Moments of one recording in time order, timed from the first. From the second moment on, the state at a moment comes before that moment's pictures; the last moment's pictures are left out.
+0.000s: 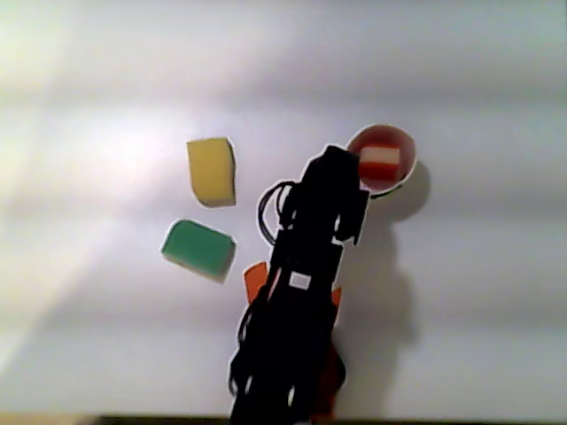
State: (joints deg) arm 17.1 149.7 135.4 69.0 -2.9
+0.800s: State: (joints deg) arm 4.0 191.5 175.1 60.6 1.8
